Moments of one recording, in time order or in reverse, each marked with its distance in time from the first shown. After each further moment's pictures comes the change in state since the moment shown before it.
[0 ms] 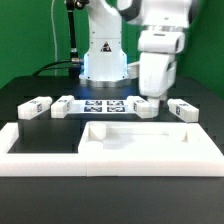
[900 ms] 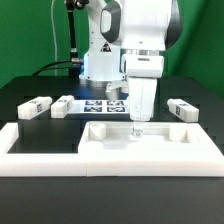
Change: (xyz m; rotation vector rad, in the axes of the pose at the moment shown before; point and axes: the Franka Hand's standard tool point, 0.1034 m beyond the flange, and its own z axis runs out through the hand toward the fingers) arm -0.055 0.028 0.055 -0.006 0.023 -0.398
